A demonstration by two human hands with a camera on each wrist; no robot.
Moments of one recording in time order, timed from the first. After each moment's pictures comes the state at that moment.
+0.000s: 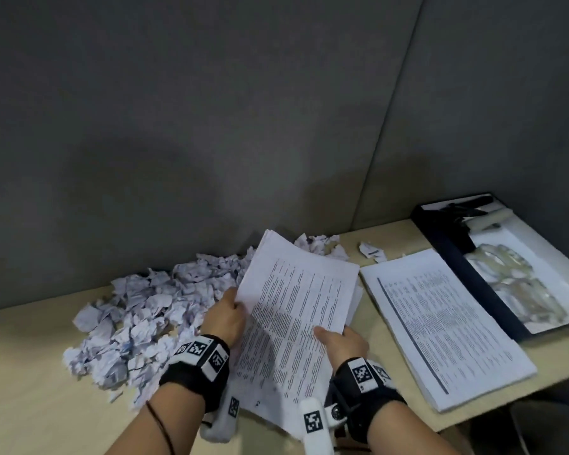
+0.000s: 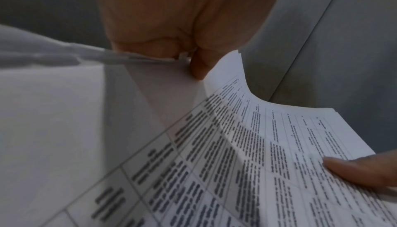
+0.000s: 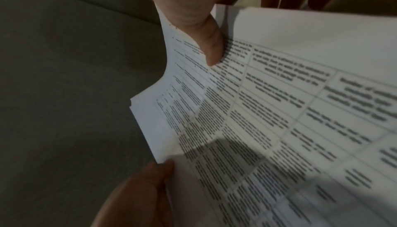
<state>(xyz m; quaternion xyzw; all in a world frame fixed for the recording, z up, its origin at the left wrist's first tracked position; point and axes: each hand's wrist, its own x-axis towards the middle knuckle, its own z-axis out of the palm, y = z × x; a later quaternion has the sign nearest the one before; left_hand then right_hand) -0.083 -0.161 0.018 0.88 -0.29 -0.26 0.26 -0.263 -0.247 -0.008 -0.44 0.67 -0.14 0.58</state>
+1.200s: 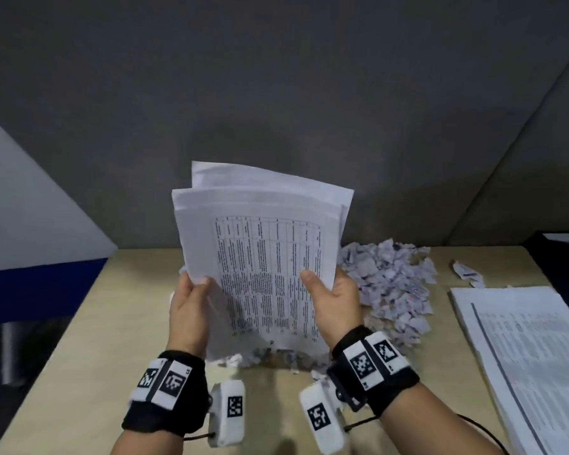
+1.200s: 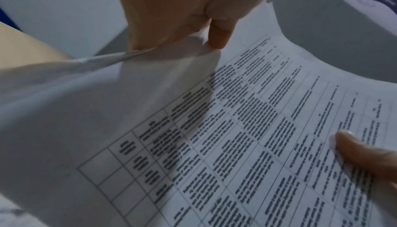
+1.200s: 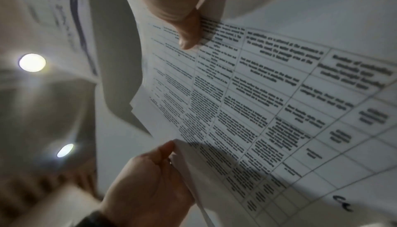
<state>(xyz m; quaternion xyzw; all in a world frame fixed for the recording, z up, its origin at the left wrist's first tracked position) -0.051 -0.020 0.088 0.72 -0.03 -0.10 0.69 -0.156 -0.174 0.083 -0.60 0.31 -0.24 0.70</state>
